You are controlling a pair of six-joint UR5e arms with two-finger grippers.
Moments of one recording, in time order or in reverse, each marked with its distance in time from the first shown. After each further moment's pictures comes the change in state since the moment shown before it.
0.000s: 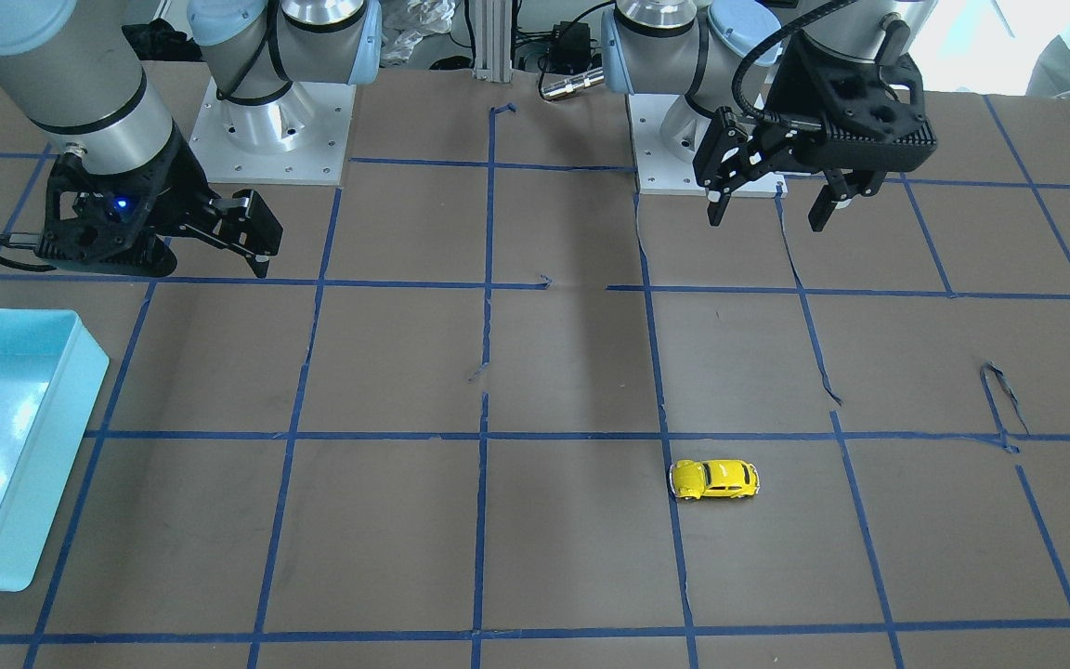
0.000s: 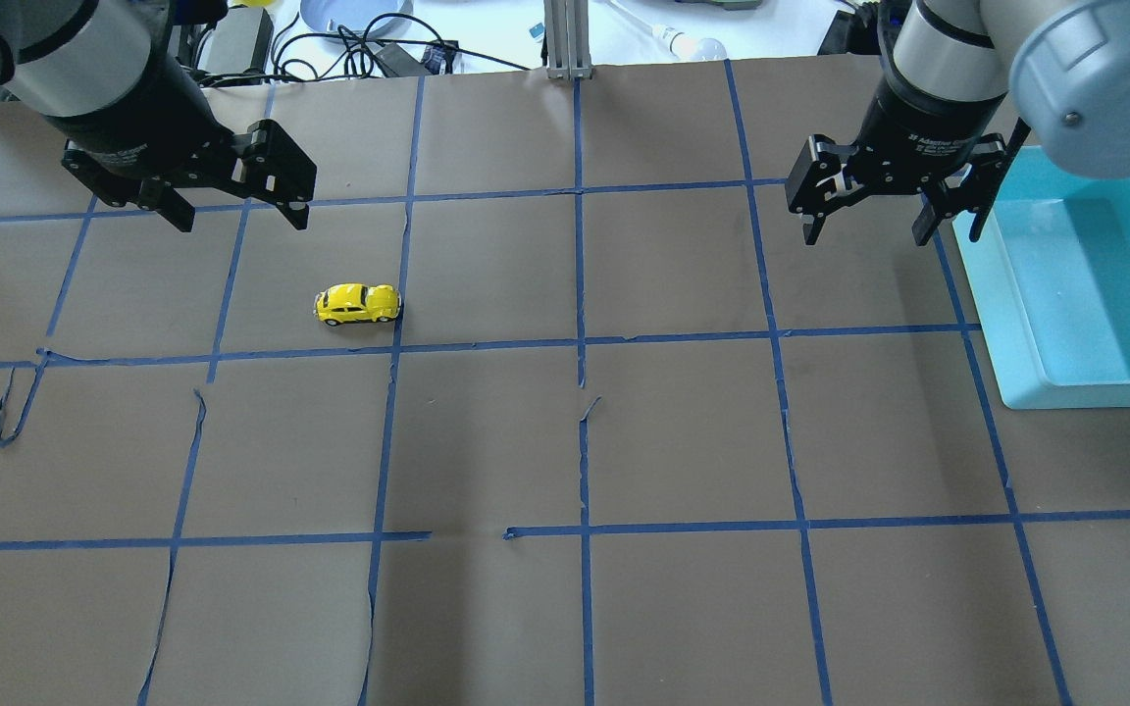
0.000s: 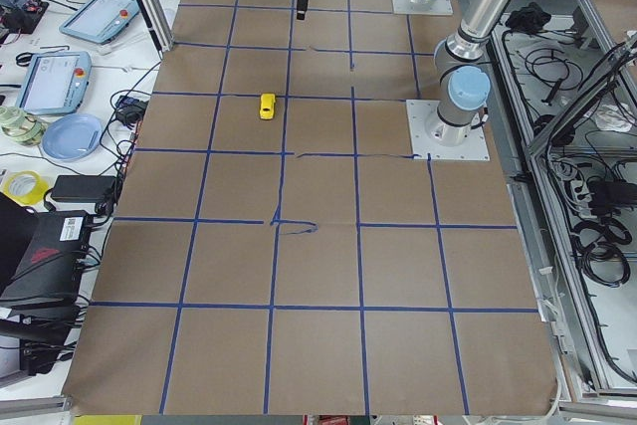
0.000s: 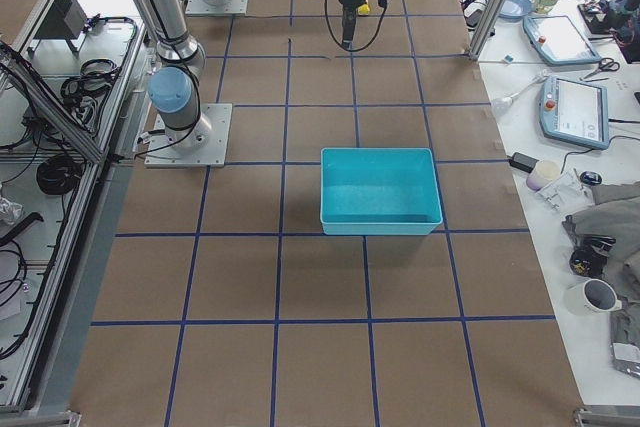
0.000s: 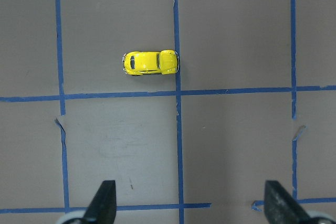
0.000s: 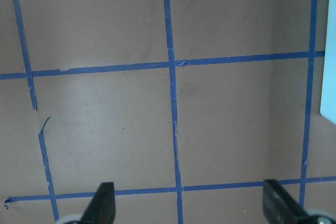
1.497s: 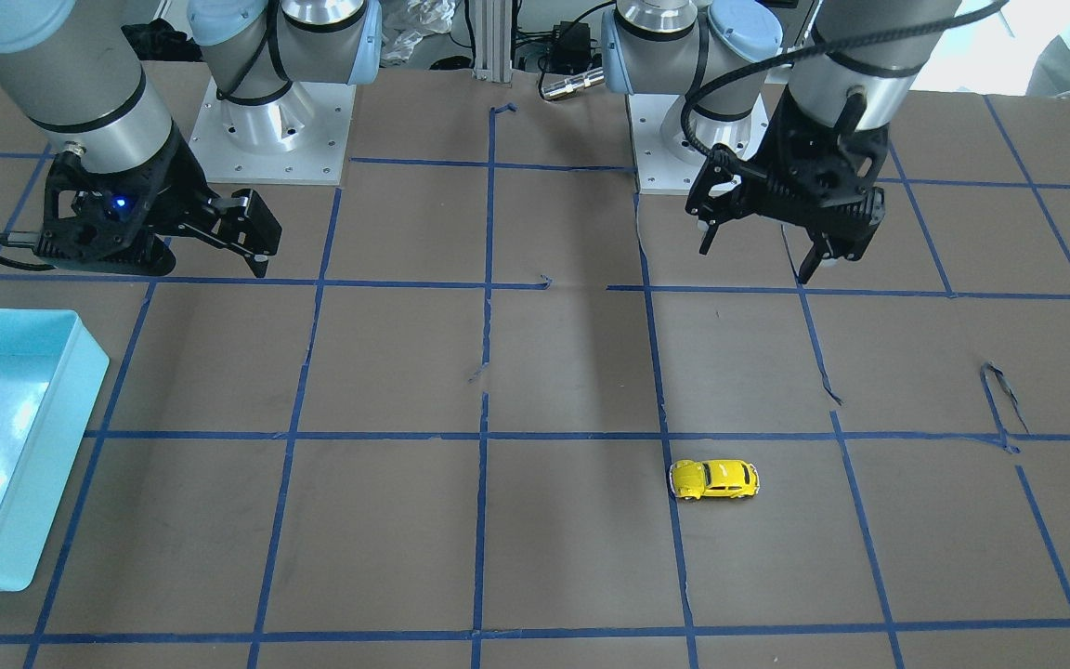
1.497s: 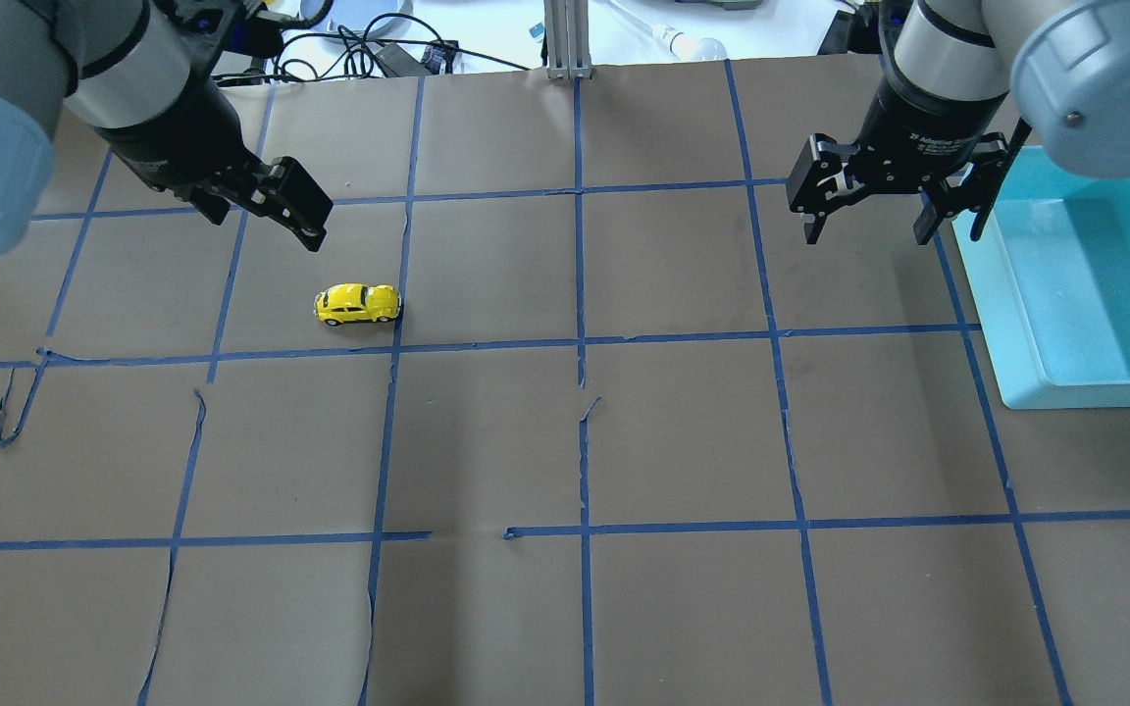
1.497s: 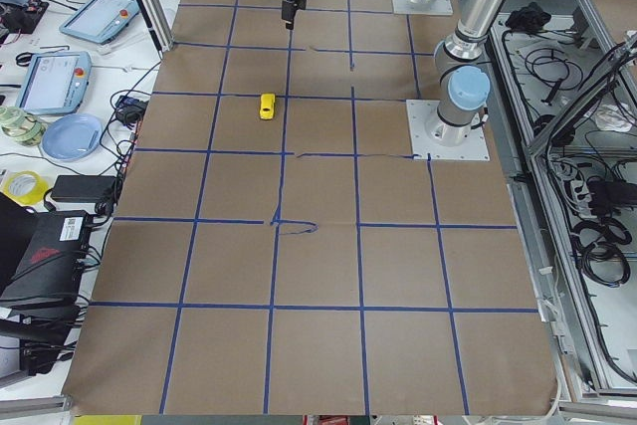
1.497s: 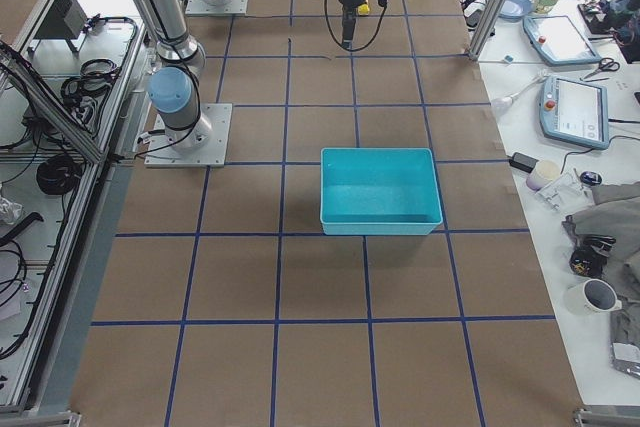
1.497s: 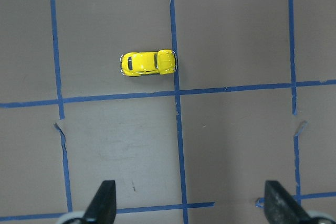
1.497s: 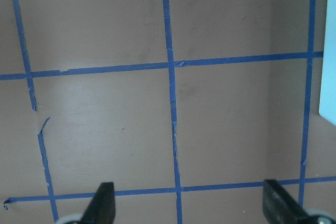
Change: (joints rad) left arm 0.005 -0.086 -0.039 0.077 -0.008 0.438; right arm 0.000 0.000 0.000 -0.001 -0.001 0.000
